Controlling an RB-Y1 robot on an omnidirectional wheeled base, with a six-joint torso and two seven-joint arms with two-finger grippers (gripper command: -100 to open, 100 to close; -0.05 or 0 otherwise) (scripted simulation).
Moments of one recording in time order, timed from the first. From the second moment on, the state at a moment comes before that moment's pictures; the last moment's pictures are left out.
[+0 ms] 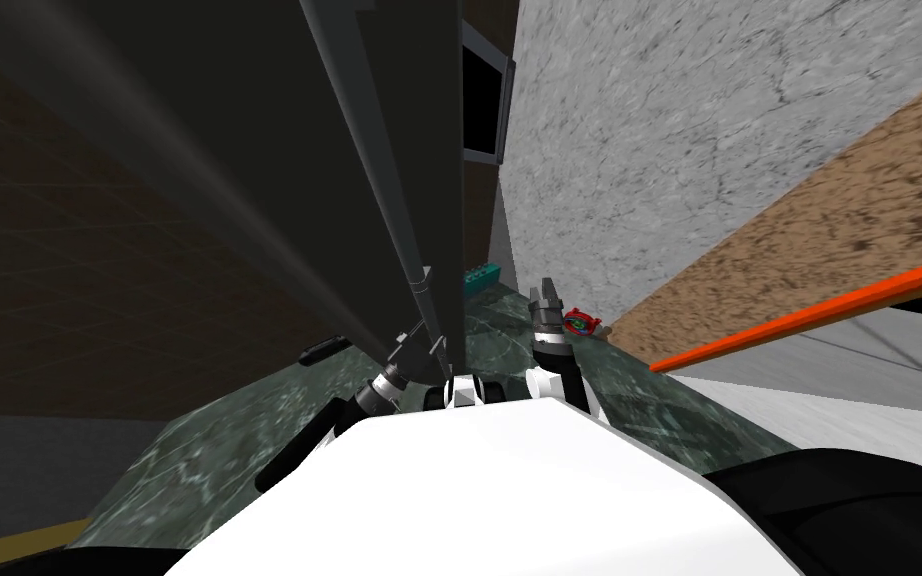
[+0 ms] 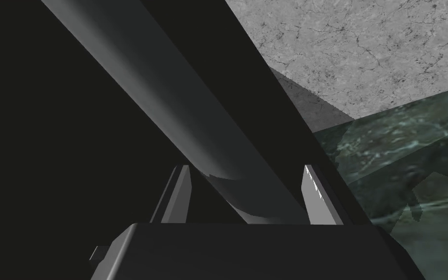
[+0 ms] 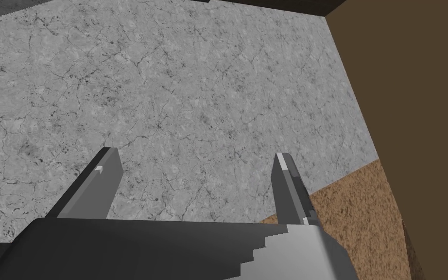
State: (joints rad) left arm 0.65 0.64 -0.43 -2.58 0.92 0.05 0.28; right arm 0.52 0.05 0.06 -2.27 0.05 -0.44 0.13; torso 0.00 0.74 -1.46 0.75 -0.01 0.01
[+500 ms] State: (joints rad) left arm 0.61 0.65 -0.45 -2.56 0.93 0.08 0.27; right arm 0.52 0.05 0.06 -2.27 0.05 -0.44 0.13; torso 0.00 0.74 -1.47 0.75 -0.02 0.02
